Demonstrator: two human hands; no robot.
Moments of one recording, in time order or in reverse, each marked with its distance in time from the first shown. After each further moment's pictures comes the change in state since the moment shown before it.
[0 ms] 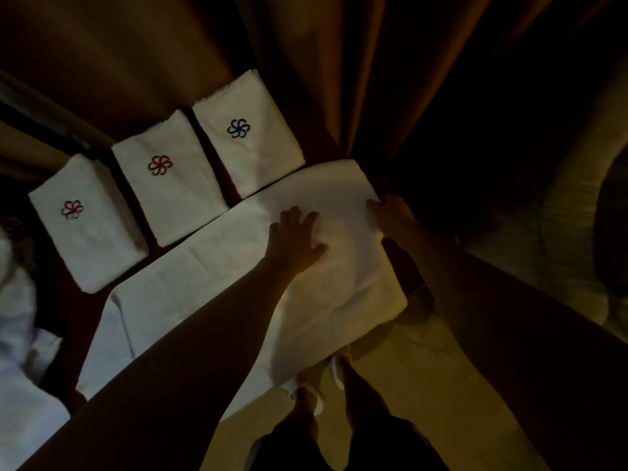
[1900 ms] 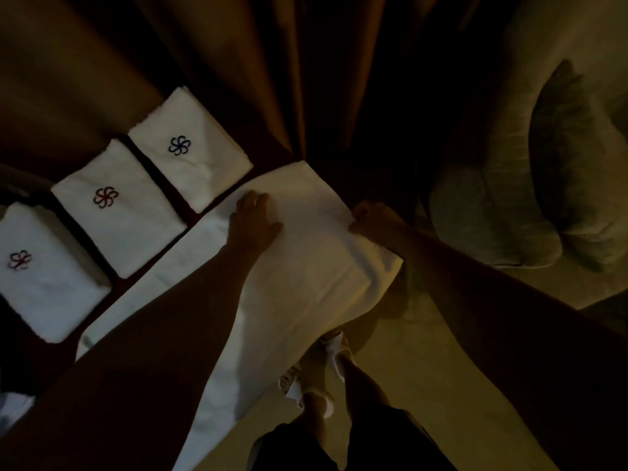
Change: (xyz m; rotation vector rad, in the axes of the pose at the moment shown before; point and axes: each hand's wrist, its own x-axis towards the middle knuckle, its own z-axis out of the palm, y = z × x) left_hand 0.032 -0.002 -0.009 -0.066 0.009 -0.016; right_hand -0.044 0.052 -0.045 -0.324 -0.015 -0.129
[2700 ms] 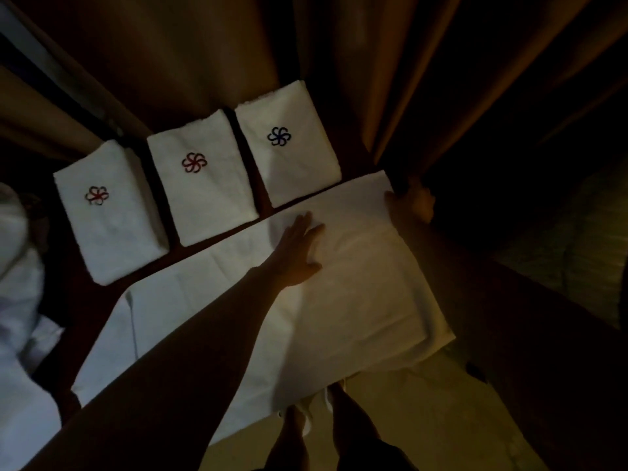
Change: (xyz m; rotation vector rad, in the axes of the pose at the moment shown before) left_hand -0.030 -0.063 0.013 -0.255 -0.092 0.062; right_hand 0.088 -0.123 0.040 -0.086 0.395 -0.112
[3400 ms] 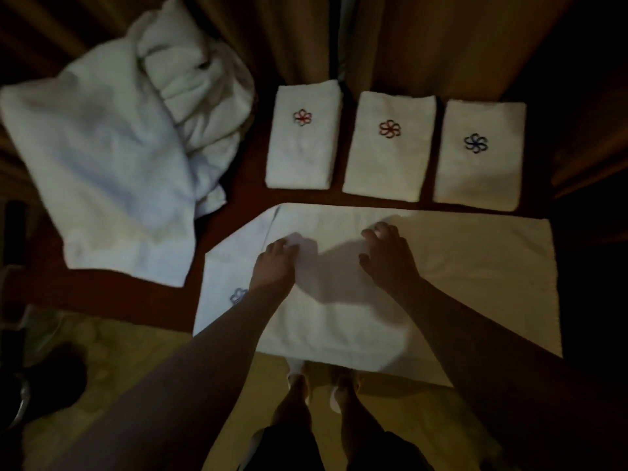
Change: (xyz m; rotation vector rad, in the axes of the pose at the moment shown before) left_hand -0.244 -0.137 0.040 -0.104 0.395 -0.687; right_hand -0.209 -0.096 0.140 -0.574 -0.447 -1.082
